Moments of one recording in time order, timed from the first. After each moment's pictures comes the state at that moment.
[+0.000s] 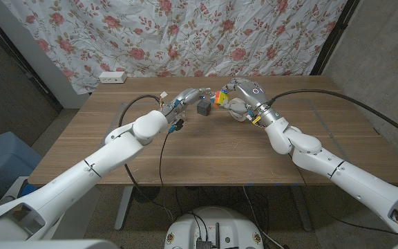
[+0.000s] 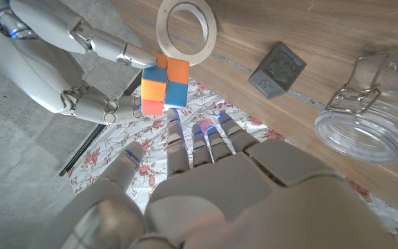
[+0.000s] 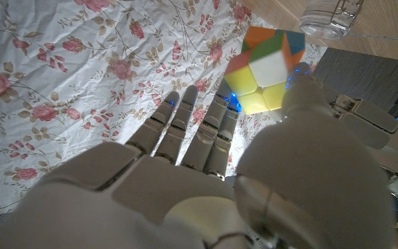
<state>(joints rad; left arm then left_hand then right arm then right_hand) 0.83 0.74 0.56 -1.97 -0.15 0.18 0.08 0.01 0.07 0.75 0.10 0.19 0.52 0.01 0.19 0.18 0.14 0.01 0.19 0.17 0.04 -0.01 0.17 0.17 0.11 -0.02 0.19 0.17 -0.76 -0.73 -0.69 -1.68 -0.81 0.05 -0.55 0.96 -0.08 0.28 -0.15 0.19 0.77 -0.13 0.61 0.22 1.01 -0.22 0.24 0.30 0.47 -0.05 0.46 0.26 0.46 -0.05 0.19 0.16</state>
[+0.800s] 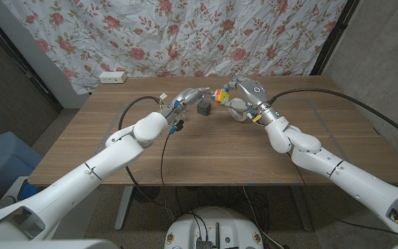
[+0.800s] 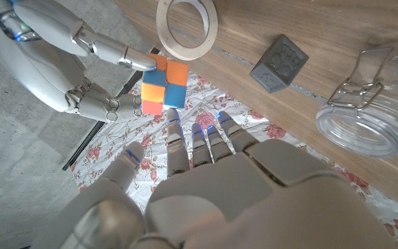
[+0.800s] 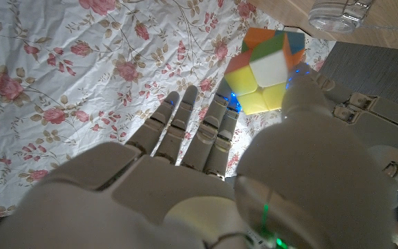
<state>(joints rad) 0.85 0.73 0.55 -1.97 -0.13 0.16 0.12 0.01 0.07 0.75 0.11 0.19 0.52 0.01 0.19 0.18 0.15 0.01 0.19 0.17 0.06 -0.02 0.17 0.17 0.12 -0.02 0.19 0.17 -0.76 -0.72 -0.68 -1.68 -0.78 0.04 -0.55 0.96 -0.07 0.27 -0.15 0.18 0.77 -0.13 0.61 0.22 1.01 -0.22 0.24 0.29 0.47 -0.05 0.47 0.26 0.46 -0.05 0.19 0.16</state>
